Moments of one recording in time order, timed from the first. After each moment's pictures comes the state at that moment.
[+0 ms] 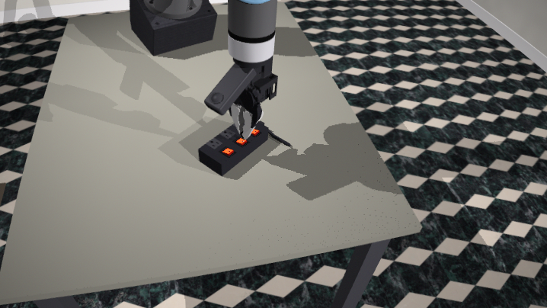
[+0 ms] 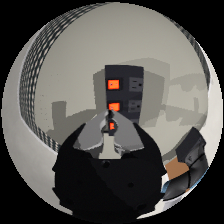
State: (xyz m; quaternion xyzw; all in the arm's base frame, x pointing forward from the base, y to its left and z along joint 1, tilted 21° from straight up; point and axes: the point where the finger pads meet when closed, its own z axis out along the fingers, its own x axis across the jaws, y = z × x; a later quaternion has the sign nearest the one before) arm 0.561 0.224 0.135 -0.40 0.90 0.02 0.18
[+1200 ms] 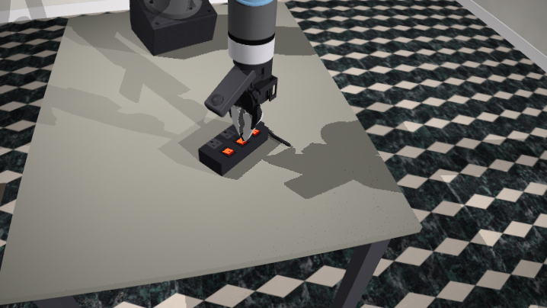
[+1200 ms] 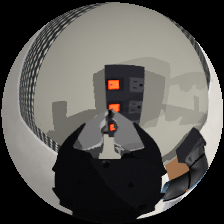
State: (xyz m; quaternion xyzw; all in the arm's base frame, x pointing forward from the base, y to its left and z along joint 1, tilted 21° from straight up) arm 0.562 0.225 0.131 -0.40 0.90 0.02 0.18
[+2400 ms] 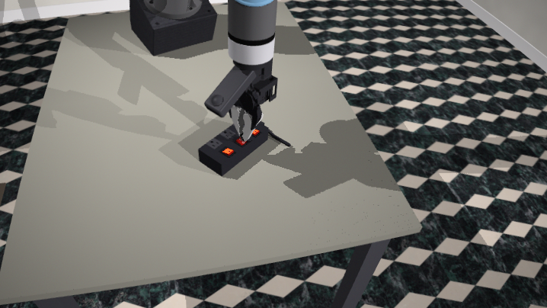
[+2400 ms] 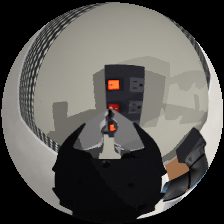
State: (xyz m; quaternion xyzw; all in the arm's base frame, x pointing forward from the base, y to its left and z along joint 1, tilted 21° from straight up) arm 0.563 0.225 0.131 -0.40 0.90 0.02 0.18
